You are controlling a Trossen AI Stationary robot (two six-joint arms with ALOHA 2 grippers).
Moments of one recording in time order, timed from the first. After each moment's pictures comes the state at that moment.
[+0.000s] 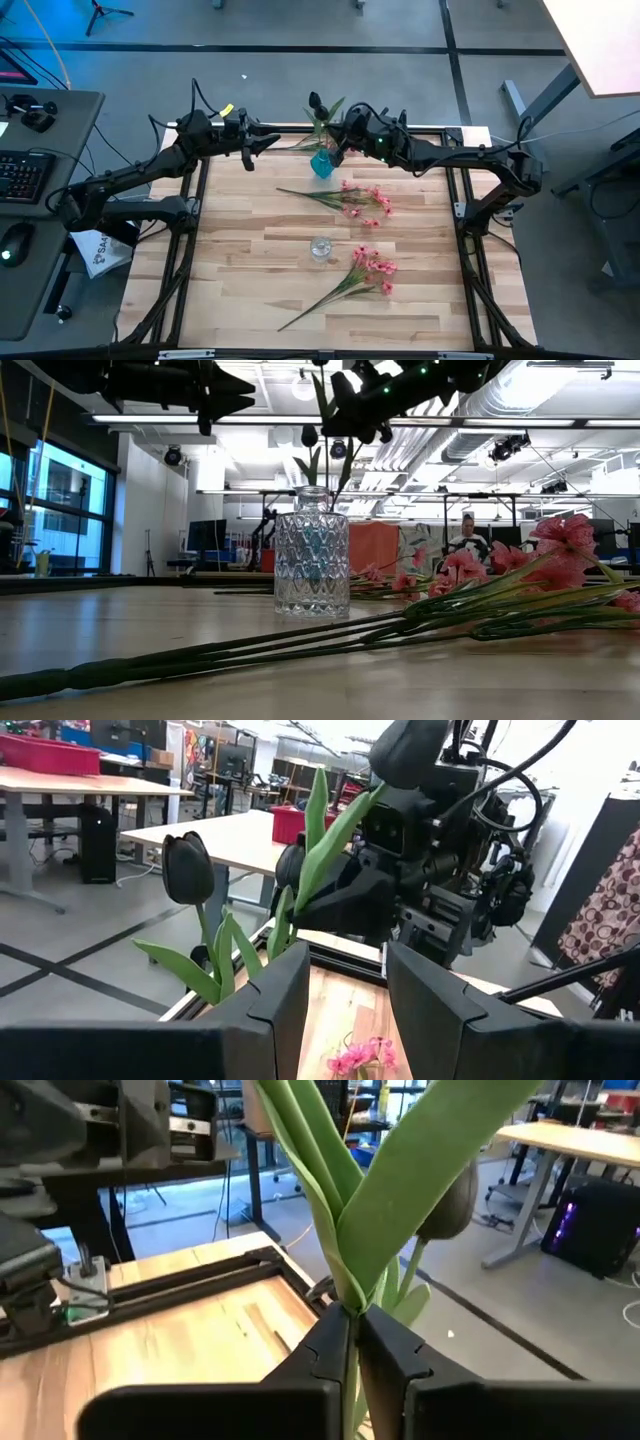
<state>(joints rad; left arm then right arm) 0.62 0.97 0.67 0.33 0.38 -0.20 -0.31 1.56 1.15 0.24 0.24 0.01</state>
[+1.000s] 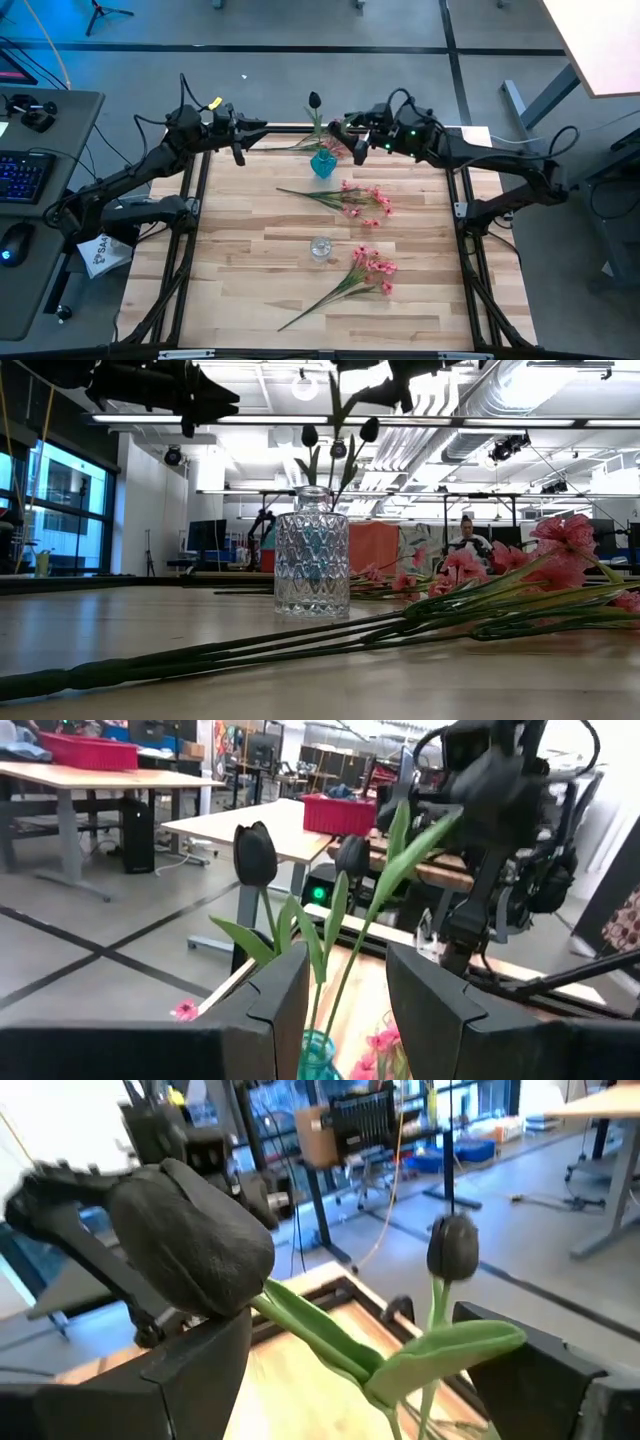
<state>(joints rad) 0.75 0.89 0.67 0.19 0.44 -0.13 -0.32 1.33 1.15 0.08 0.07 0.20</state>
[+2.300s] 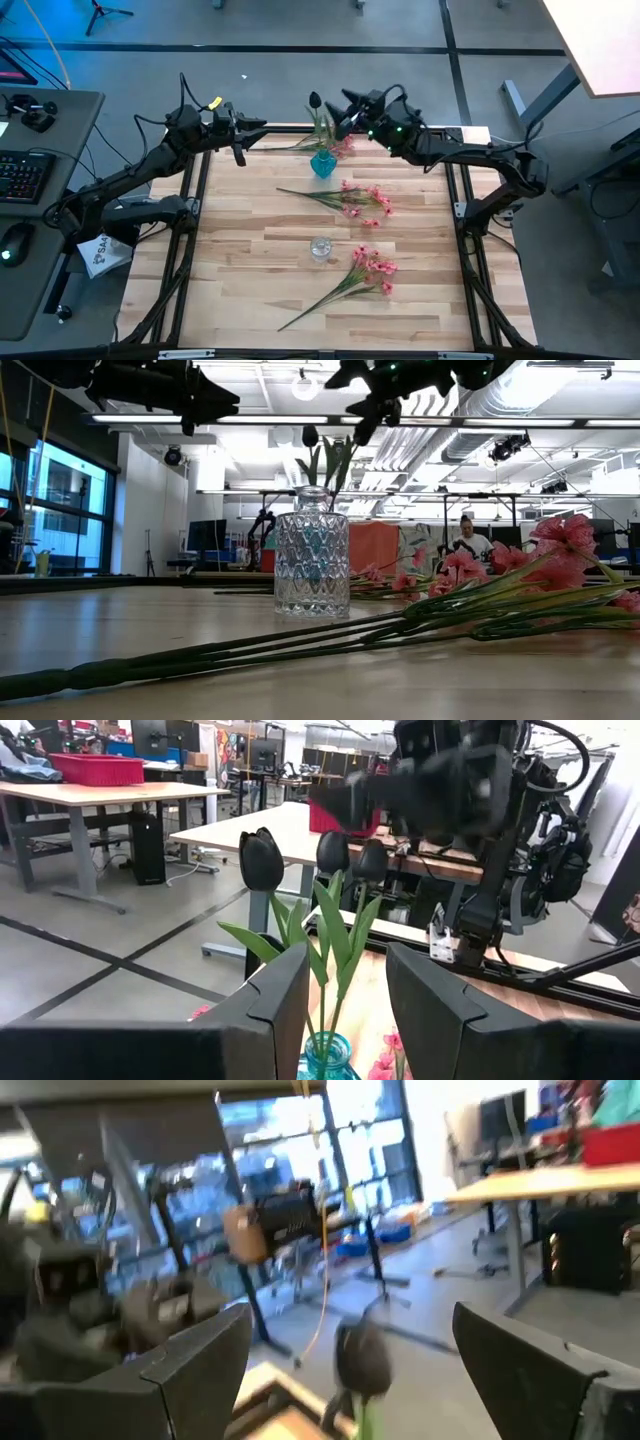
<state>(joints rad) 0.75 0.89 0.67 0.19 0.42 -0.08 -0.36 1.52 1.15 0.50 0.29 0.20</state>
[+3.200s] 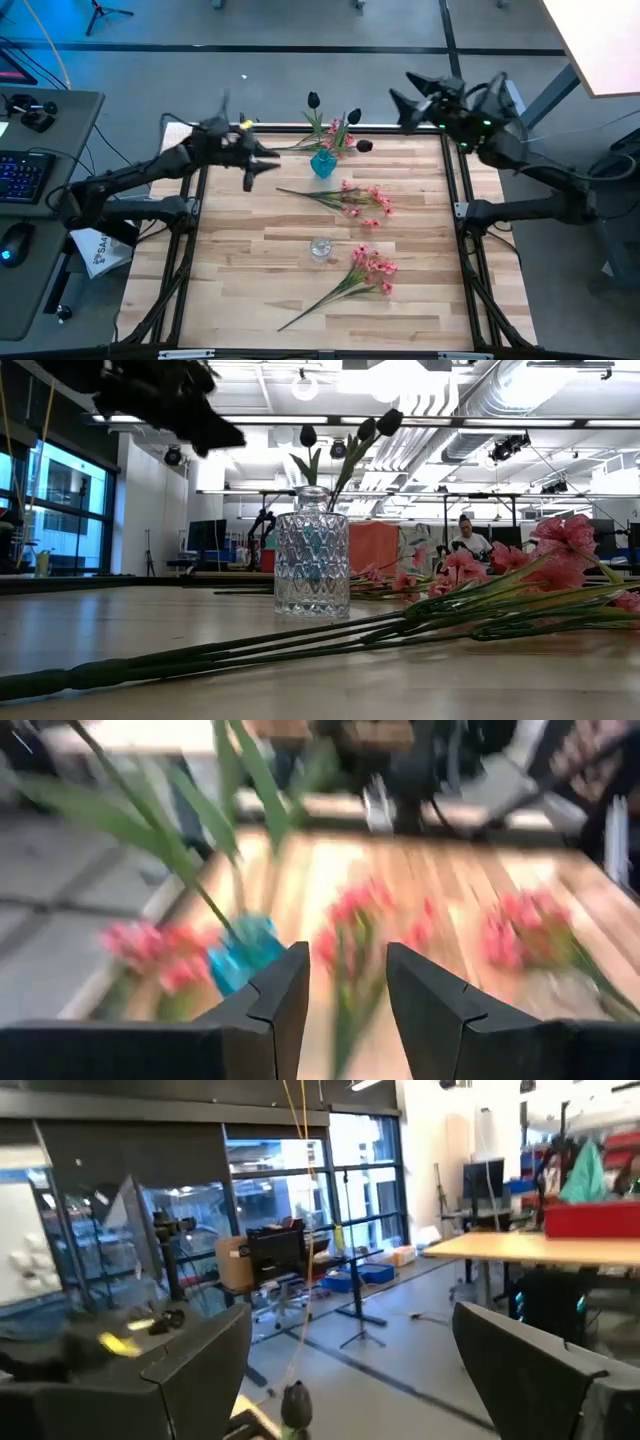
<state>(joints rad) 0.59 0.98 0.67 -0.06 0.45 0.17 -0.41 1.00 1.15 0.05 0.25 0.09</state>
